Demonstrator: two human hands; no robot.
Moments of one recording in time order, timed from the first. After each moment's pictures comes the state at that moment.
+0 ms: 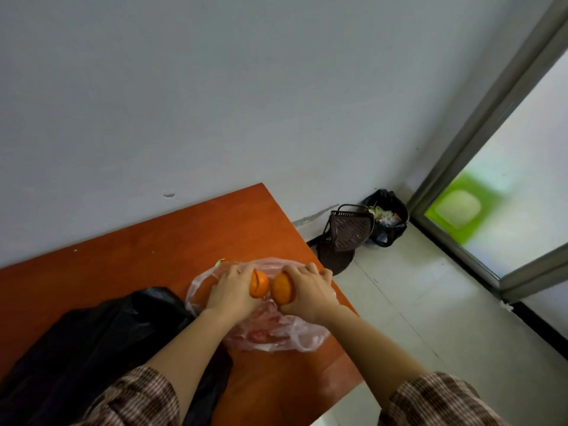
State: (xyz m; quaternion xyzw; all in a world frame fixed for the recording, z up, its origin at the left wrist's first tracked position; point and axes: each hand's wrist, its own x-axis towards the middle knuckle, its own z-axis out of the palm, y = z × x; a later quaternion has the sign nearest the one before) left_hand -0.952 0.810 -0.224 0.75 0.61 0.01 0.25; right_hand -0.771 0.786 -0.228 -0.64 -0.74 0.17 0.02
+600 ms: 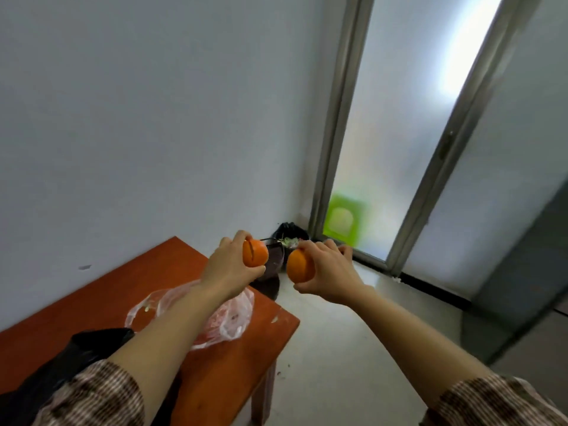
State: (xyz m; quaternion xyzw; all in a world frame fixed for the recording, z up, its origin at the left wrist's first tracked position) left_hand -0.870 0.678 -0.051 0.85 0.43 0.22 0.23; right_hand -0.690 0.563 -0.051 -0.78 -0.61 -0.02 0.15
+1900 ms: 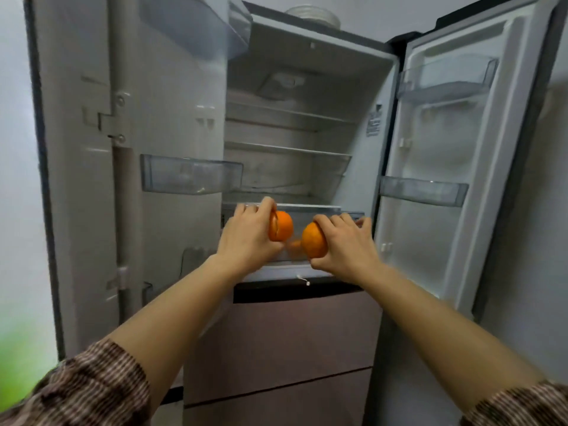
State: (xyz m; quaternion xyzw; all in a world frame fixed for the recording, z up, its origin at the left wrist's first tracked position) left_hand -0.092 0.123 0.150 0.90 -0.12 0.38 0.18; right_hand -0.079 -0.073 0.151 -0.92 -0.18 -0.33 -0.03
